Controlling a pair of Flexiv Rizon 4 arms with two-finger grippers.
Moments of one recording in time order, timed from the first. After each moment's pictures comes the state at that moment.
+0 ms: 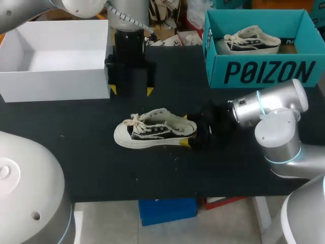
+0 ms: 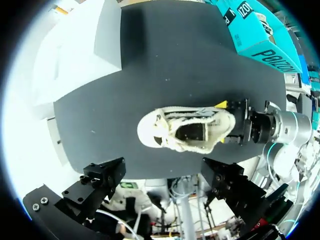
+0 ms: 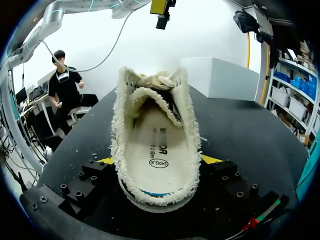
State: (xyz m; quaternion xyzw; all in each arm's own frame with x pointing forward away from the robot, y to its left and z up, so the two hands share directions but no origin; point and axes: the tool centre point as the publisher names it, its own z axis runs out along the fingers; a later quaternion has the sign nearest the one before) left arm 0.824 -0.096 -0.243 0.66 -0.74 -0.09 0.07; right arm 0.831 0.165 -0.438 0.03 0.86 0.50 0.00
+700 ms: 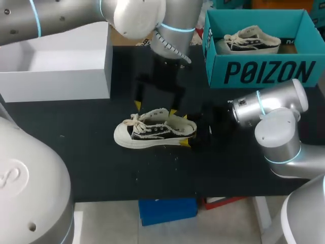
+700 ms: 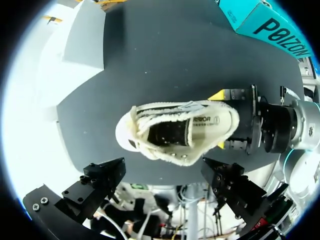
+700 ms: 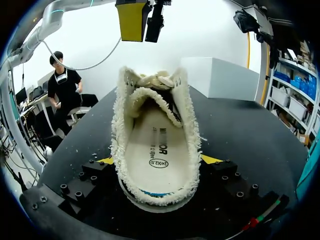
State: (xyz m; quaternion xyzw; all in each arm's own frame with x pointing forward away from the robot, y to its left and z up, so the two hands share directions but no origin) left arm 0.806 -0.156 -0.298 0.65 -0.75 -0.15 0.00; right arm 0.831 0.165 -0.438 0.03 0.86 0.50 0.00
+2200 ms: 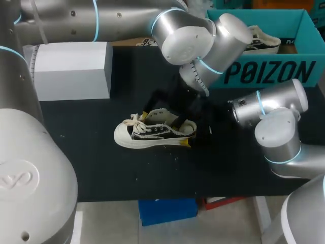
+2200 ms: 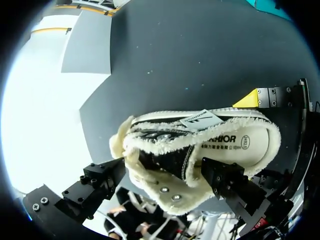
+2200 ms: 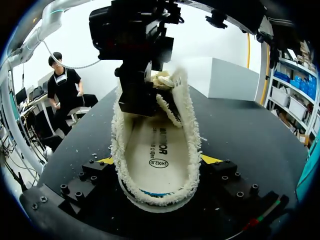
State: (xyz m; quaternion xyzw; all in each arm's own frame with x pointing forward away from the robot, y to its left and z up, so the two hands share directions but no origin) left arm 0.812 -0.154 -0.362 0.62 -0.73 -0.25 -0.14; right arm 0.831 0.165 -0.438 0.03 0.86 0.50 0.00
